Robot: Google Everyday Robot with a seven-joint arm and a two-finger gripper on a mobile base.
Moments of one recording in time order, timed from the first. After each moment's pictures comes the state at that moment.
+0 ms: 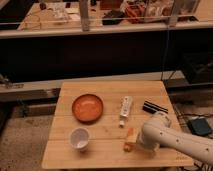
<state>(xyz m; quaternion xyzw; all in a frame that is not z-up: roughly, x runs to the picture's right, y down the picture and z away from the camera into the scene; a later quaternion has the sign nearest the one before) 0.197 0.326 0.760 -0.27 -0.22 -0.52 0.78</state>
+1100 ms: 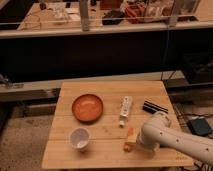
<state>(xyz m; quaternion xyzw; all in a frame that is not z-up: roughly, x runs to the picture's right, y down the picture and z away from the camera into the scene) 0.196 0.326 0.760 -0.27 -0.22 -0.52 0.78</state>
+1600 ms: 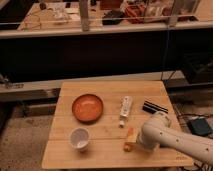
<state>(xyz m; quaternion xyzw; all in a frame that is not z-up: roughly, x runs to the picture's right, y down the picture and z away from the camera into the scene) 0.194 0.324 0.759 -0.27 -0.22 -0.52 0.78</state>
